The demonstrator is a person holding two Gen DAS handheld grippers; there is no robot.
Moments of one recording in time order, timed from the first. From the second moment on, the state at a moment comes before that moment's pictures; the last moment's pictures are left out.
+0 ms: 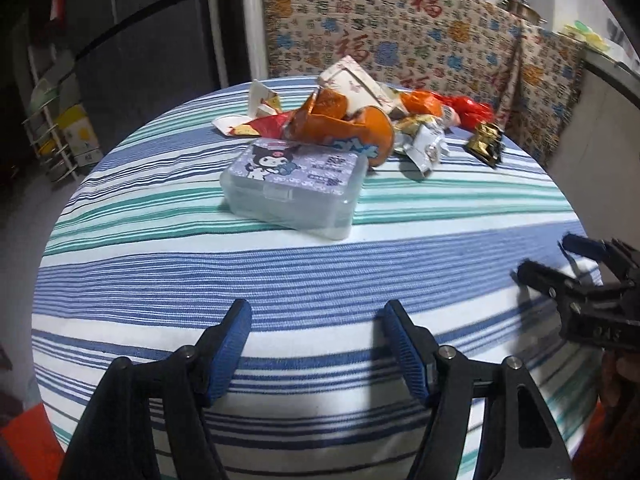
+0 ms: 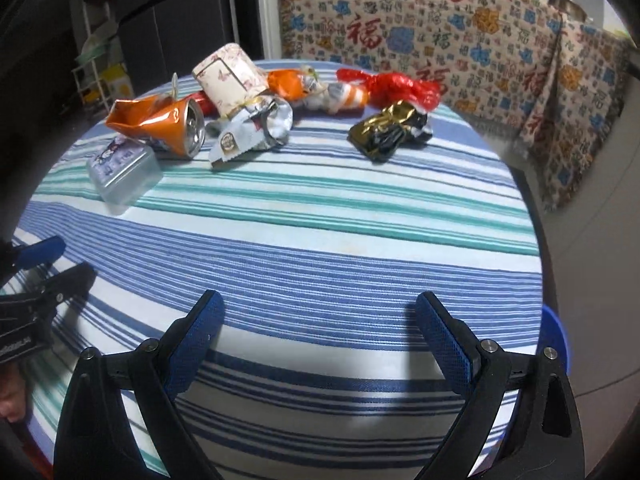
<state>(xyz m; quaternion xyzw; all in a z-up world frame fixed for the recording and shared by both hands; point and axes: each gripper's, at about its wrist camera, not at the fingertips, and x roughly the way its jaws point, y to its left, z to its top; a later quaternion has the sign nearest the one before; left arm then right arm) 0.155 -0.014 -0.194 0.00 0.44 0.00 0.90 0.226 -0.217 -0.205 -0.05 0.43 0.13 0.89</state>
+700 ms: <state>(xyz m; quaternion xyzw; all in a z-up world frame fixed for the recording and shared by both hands) 0.195 -0.020 -0.190 -0.11 0.46 0.11 0.87 0.222 -0.226 -0.210 -0.05 0.44 0.13 0.89</state>
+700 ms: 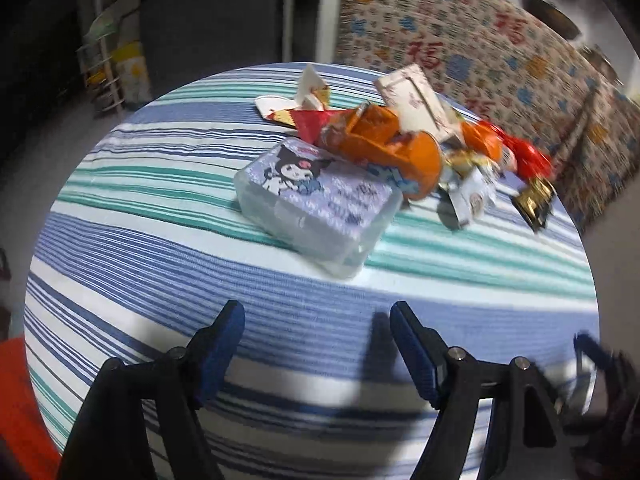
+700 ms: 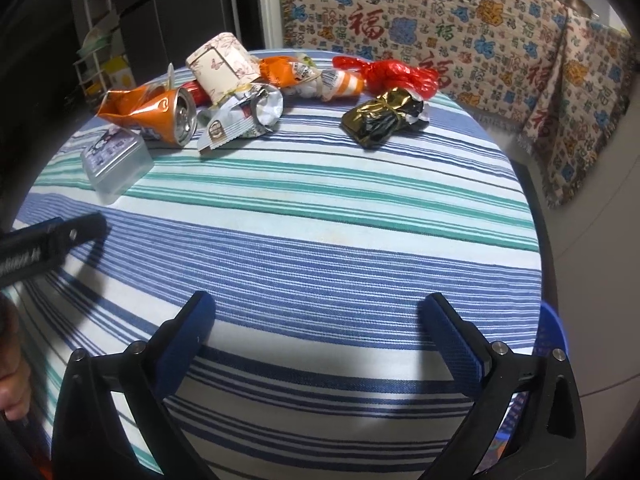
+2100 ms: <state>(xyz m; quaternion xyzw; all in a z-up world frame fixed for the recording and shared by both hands) 0.246 0.054 -0.190 -0.05 0.47 0.05 0.88 0.226 -0.224 -0.211 -0.06 0.44 0.13 0.88</state>
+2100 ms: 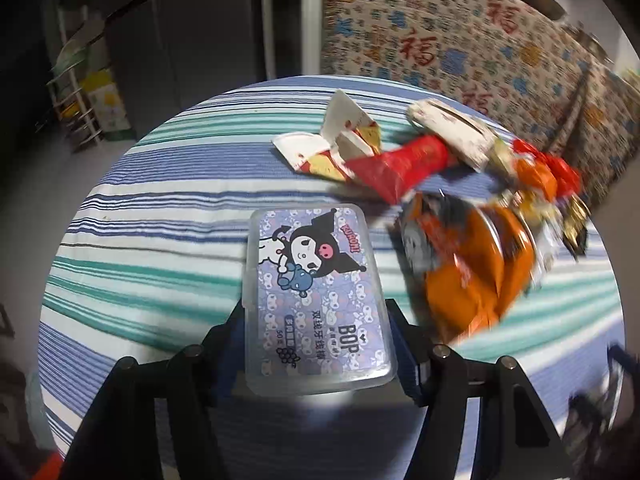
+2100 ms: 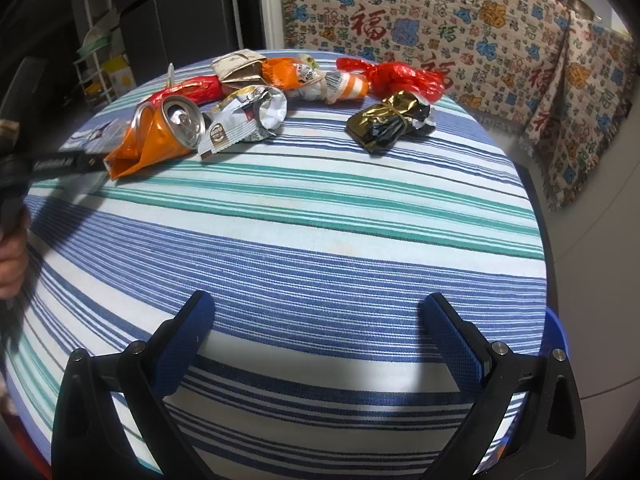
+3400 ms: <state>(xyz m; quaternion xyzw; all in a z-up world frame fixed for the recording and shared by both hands) 0.215 0.071 -0.200 0.00 0.45 -0.01 0.89 0.329 -0.258 -0.193 0.04 0.47 0.11 0.88</state>
